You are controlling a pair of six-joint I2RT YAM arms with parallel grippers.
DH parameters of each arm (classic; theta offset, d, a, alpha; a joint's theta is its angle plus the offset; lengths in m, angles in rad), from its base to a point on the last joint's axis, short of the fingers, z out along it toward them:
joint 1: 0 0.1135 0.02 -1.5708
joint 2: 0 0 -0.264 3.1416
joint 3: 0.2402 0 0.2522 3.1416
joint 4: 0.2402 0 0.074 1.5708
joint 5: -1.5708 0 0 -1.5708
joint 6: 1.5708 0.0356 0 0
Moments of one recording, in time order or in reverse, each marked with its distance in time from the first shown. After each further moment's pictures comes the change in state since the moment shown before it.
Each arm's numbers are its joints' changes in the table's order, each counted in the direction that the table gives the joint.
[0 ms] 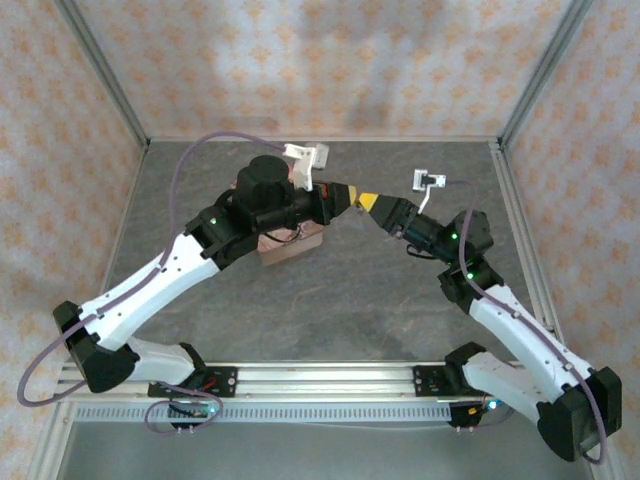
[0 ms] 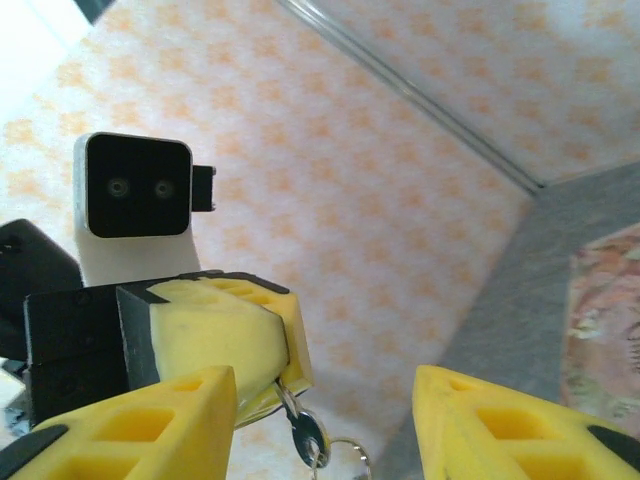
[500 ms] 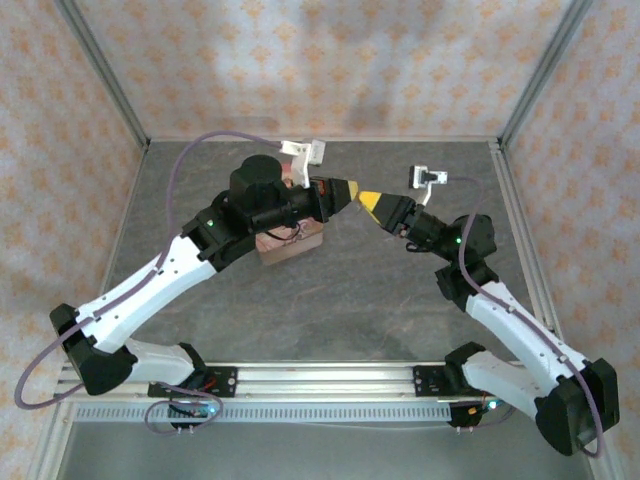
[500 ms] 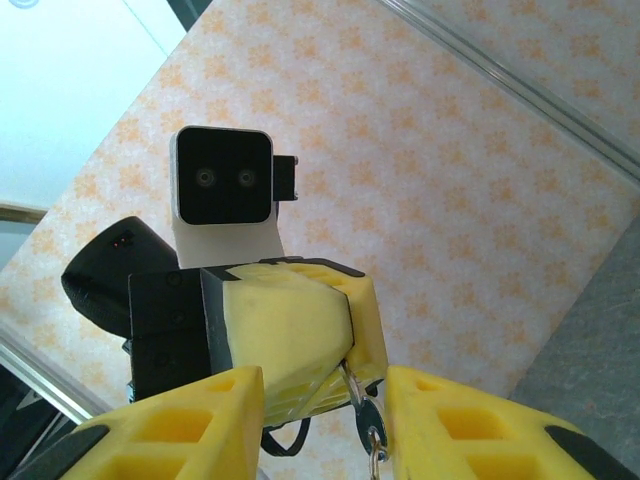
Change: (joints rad) left arm 0.002 -0.015 -0.014 -0.064 -0.018 -0.027; right arm 0.000 0.035 -0.008 -0.199 0.083 0.136
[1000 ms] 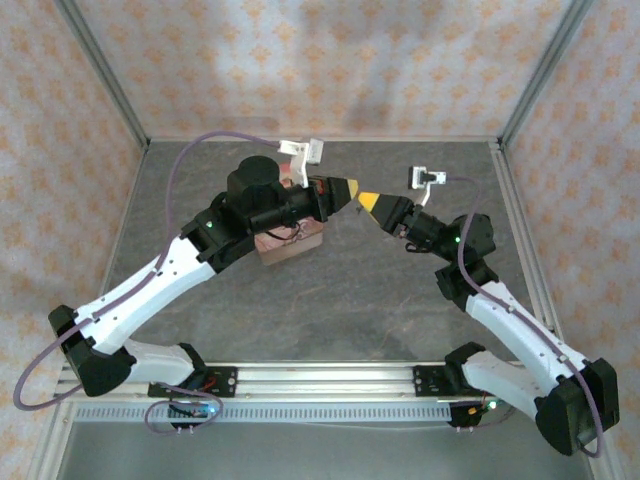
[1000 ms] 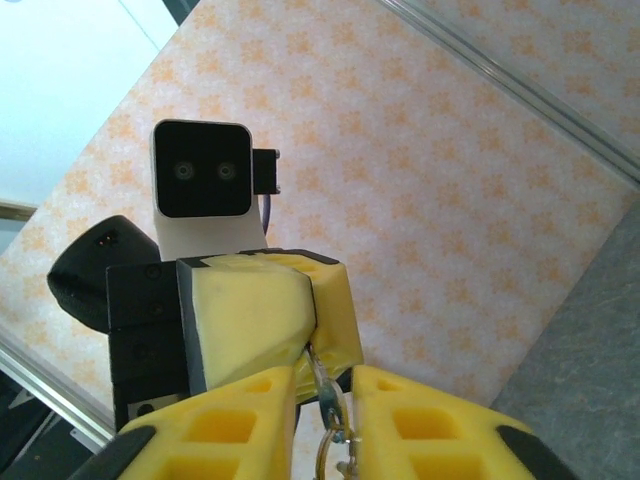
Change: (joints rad) left arm 0.000 -0.011 -0.014 -0.037 0.000 -0.008; right arm 0.000 0.000 0.000 0.021 0.000 -0.021
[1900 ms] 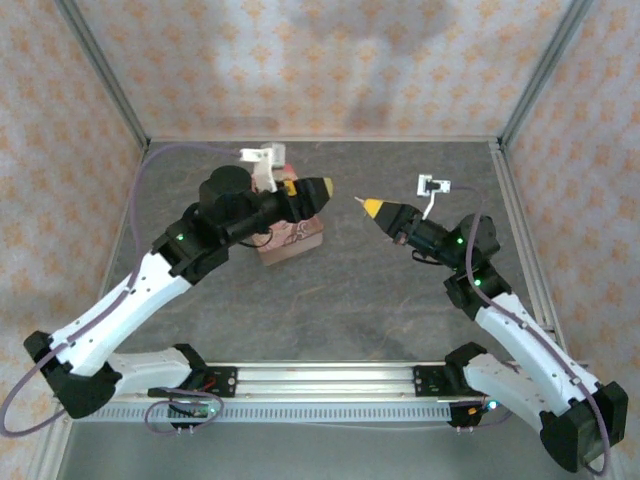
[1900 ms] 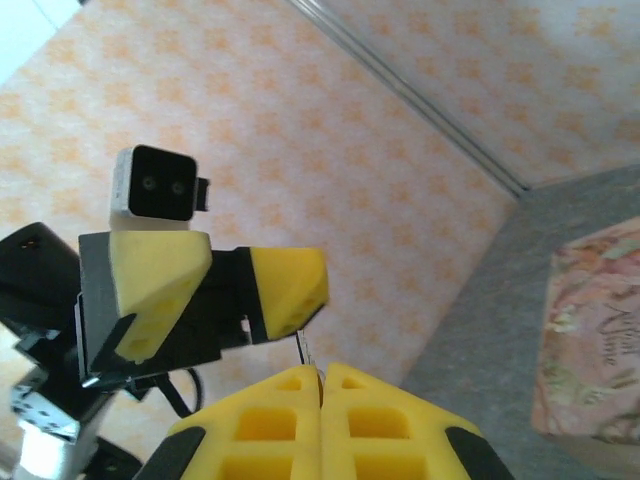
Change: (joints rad) left arm 0.082 -0.167 -0.111 0.153 0.190 -0.010; right arm -0.005 -0.115 0.012 0.349 -0.109 -0.245
